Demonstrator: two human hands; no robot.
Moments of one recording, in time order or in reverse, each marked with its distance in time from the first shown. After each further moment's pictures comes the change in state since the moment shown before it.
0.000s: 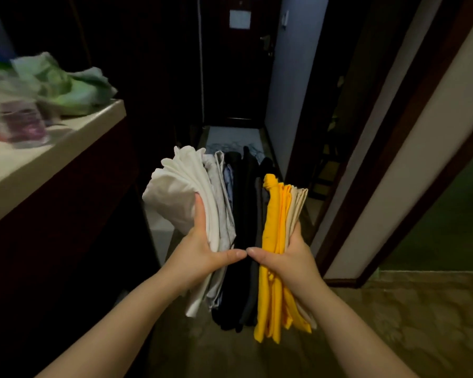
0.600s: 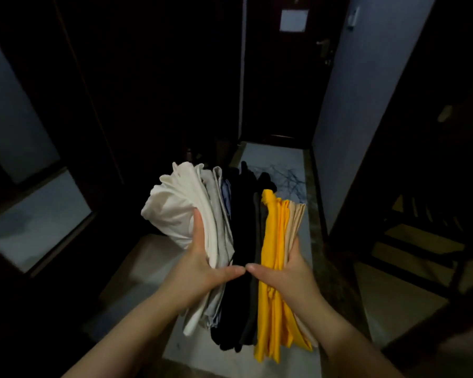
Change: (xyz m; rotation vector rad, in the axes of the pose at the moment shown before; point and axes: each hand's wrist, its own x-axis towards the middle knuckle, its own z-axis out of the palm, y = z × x) left_hand 0.498 -0.061 -0.005 0.000 0.207 -0.072; right_hand 0.540 0.065 -0.025 0.032 -0.197 0.002
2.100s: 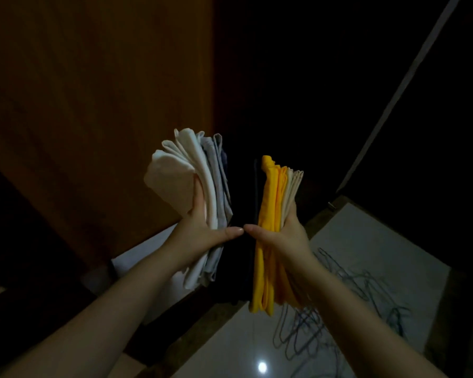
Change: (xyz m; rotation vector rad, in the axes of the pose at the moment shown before) left_hand 1.018 -0.190 -0.116 -0.105 0.507 -0.356; right_hand 1.138 -0.016 0.090 -0.121 -0.590 -0.164
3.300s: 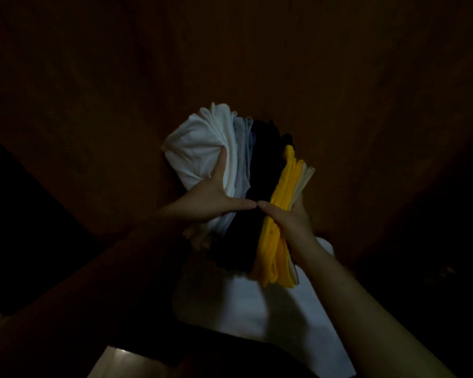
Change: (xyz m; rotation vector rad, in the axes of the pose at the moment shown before) left_hand 0.180 -0.371 -0.086 0.348 0.647 -0.513; right_hand 0.326 0.264 0.370 0.519 -0.905 -0.034
